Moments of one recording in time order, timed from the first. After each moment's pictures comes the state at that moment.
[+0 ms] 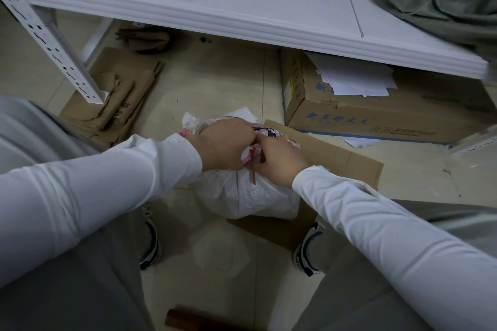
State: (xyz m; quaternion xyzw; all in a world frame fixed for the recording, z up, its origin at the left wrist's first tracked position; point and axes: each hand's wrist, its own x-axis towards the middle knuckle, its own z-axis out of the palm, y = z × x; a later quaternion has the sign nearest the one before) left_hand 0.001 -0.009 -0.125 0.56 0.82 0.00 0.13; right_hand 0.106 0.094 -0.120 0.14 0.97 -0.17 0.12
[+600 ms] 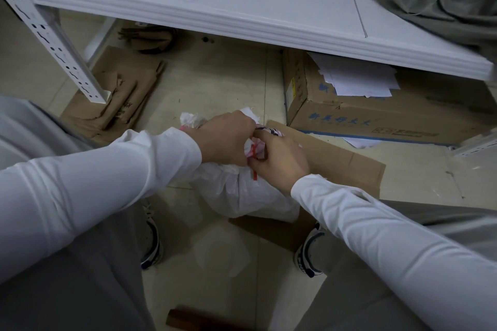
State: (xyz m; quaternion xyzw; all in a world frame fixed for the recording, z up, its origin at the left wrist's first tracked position) left_hand -0.006 -0.010 -0.112 0.52 0.83 0.06 0.18; right_hand 0.109 0.090 -0.139 0.18 0.97 -0.14 -0.02
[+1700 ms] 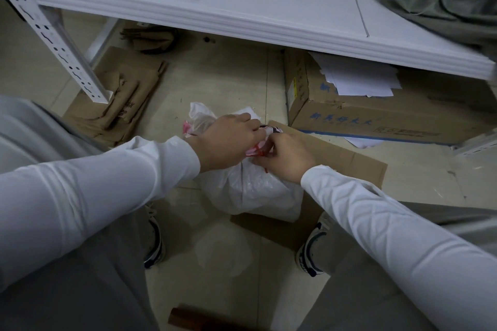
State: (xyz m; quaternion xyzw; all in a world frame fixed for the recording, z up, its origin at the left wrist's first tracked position) left_hand -0.004 -0.018 -0.130 0.64 0.77 -0.03 -0.02; right_hand 0.103 0.108 -0.140 0.20 0.95 -0.22 0.08
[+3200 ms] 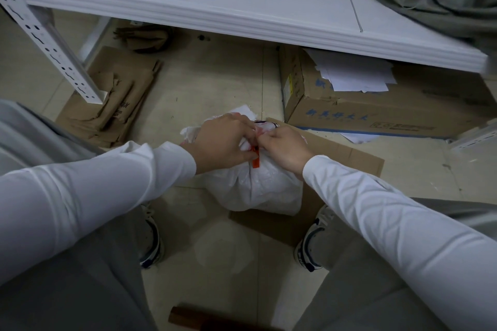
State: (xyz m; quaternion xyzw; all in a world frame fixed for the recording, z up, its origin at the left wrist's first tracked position) left_hand 0.004 -0.025 -0.136 0.53 0.83 0.18 0.08; right_hand 0.108 0.094 -0.097 0.26 0.85 -0.46 0.06
